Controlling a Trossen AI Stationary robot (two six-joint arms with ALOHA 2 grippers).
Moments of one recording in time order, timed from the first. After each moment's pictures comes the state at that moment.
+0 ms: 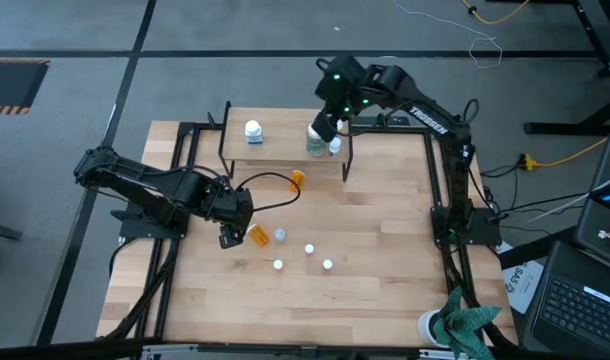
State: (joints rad) left arm -0.26 1.31 1.26 -1.21 -0.28 -0.55; right arm -0.45 1.98 2.35 -1.25 -0.13 0.10
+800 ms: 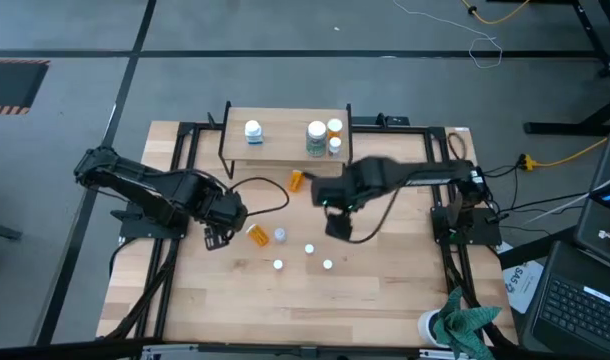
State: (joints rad) left arm -0.29 1.31 1.26 -1.41 -0.17 -0.61; right arm 0.11 1.89 1.98 -1.42 0.11 0.37
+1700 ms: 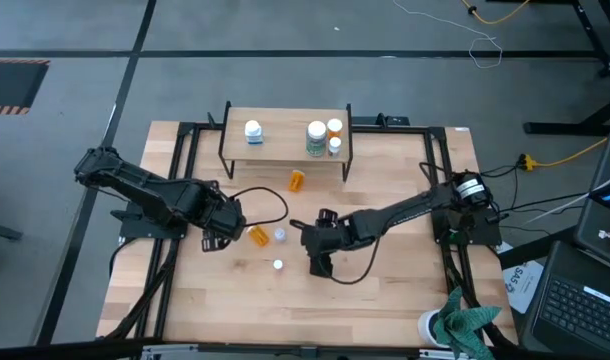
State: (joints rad) left arm -0.33 1.31 1.17 -1.39 -0.26 -0.52; right arm 0.27 1.90 1.40 -0.54 0.21 0.36
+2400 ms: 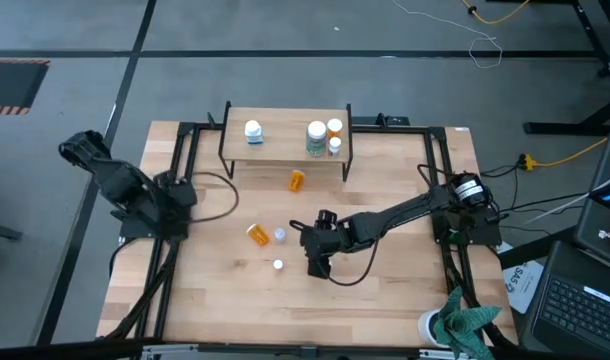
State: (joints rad) left arm -0.65 0.90 1.12 -1.57 -0.37 -0.98; right arm 0.29 1.92 1.39 -0.50 0.24 0.39
